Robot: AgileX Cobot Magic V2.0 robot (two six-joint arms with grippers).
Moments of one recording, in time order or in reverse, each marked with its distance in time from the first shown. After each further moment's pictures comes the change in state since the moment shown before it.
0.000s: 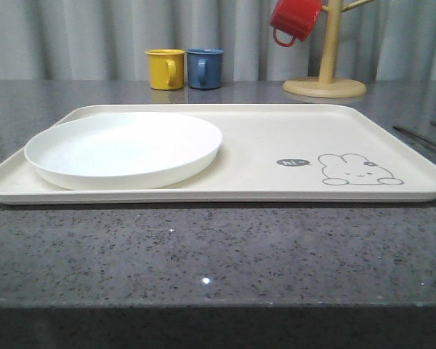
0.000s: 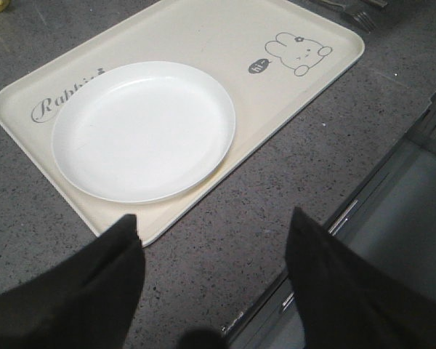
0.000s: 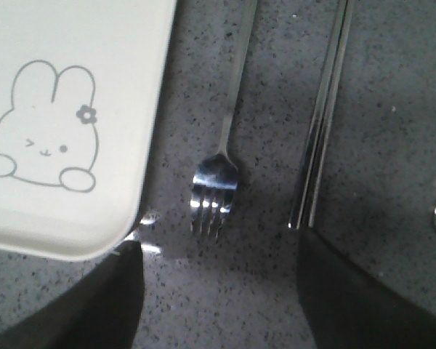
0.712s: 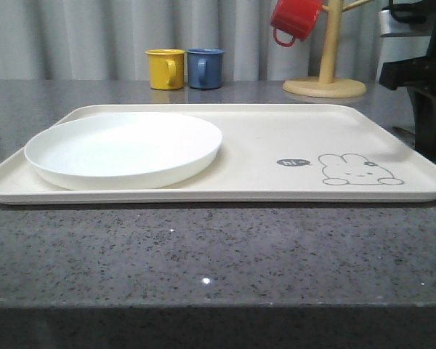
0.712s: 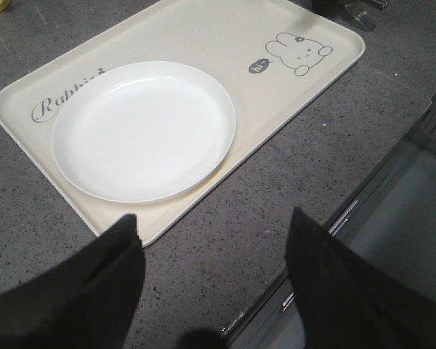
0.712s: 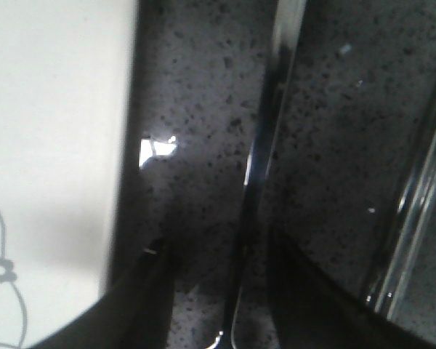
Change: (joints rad) left arm 0.000 0.000 0.000 0.000 0.000 0.000; right arm 0.000 0.442 -0.218 0.000 0.029 0.023
